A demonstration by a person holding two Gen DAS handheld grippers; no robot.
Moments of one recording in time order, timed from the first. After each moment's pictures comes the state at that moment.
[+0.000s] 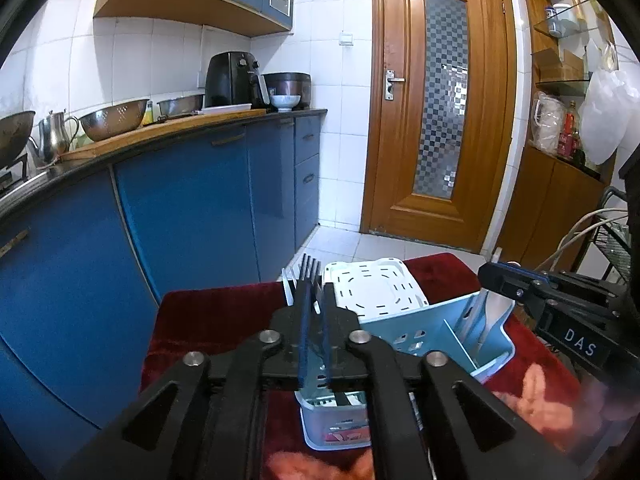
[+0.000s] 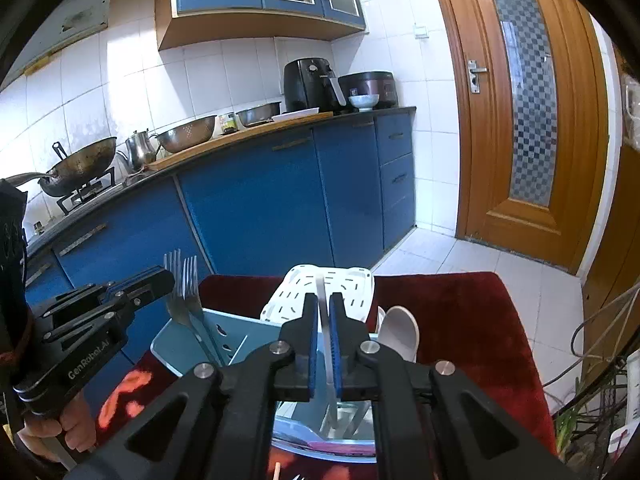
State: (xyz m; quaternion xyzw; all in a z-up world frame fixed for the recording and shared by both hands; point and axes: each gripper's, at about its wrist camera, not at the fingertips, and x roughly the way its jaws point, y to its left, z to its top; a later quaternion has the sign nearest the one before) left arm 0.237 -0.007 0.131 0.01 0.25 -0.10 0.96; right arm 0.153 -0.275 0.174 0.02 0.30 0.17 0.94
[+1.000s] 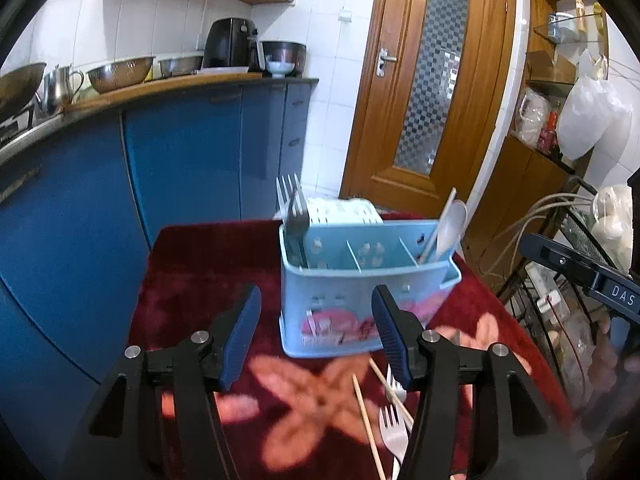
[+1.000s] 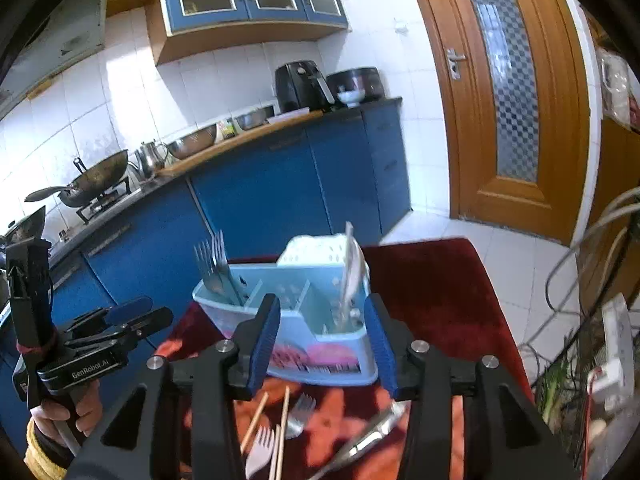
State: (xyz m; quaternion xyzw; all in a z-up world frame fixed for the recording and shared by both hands) left arm 0.155 0.016 0.125 -0.03 0.32 -0.13 0.94; right arm 0.062 -0.327 0.199 0.05 0.32 0.16 0.93
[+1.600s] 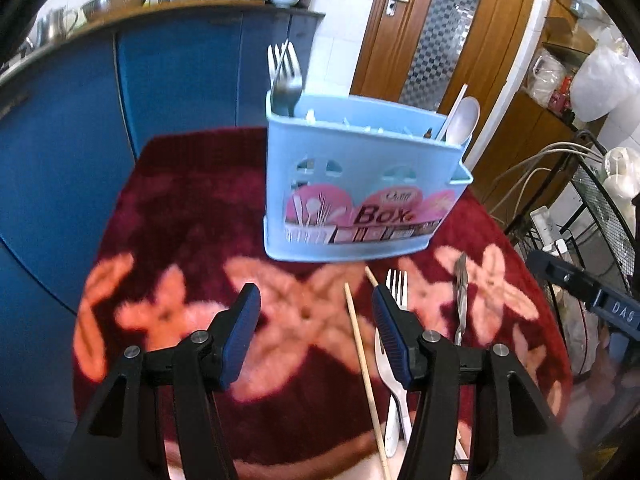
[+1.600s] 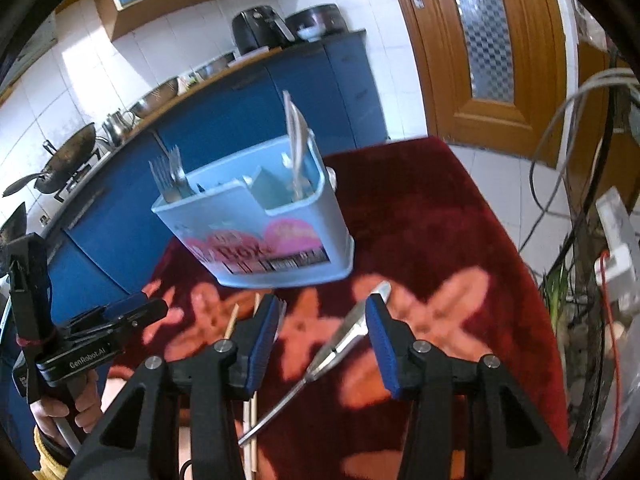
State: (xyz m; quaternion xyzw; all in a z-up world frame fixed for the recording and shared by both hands) left arm 0.145 0.009 0.059 -0.04 0.43 -0.12 0.89; right arm 0.037 -0.352 0.127 0.09 0.43 0.13 0.89
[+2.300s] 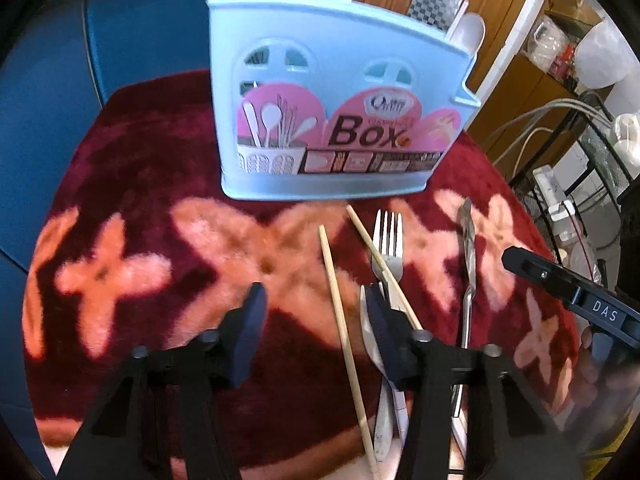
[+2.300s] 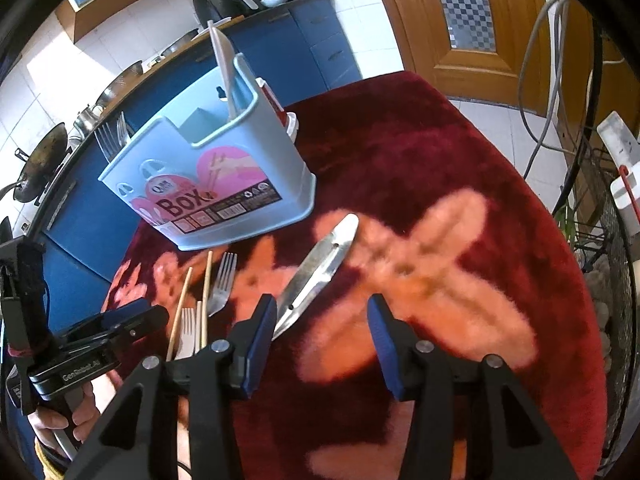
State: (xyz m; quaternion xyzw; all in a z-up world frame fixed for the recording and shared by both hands) left arm 0.153 -0.026 0.006 -0.03 0.50 -0.15 0.86; right arm 0.040 -0.369 0.068 0.13 0.49 0.10 0.86
